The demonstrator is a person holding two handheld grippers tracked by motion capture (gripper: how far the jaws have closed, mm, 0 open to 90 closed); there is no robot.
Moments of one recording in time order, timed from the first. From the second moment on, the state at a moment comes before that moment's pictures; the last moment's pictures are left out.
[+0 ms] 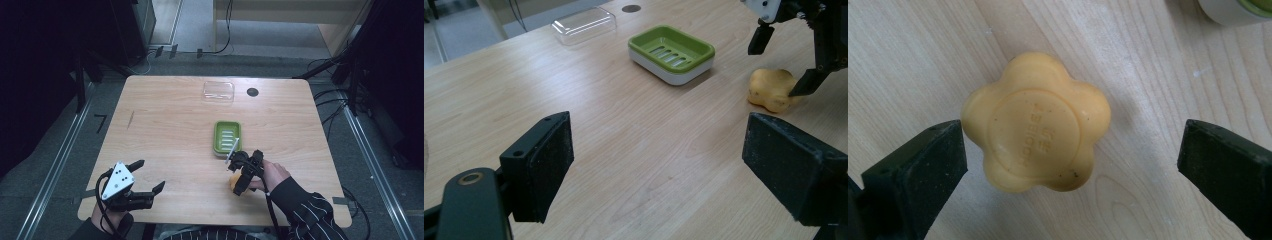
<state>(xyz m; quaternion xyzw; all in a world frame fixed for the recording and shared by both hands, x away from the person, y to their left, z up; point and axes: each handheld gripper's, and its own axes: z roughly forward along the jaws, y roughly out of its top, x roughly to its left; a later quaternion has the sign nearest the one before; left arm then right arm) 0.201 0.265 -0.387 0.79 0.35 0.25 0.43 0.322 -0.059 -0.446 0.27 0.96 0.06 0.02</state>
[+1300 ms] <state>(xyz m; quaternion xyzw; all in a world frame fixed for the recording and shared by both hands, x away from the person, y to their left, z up) 0.201 0.265 -0.387 0.79 0.35 0.25 0.43 0.316 -0.042 -0.464 0.21 0.98 0.05 0.02</state>
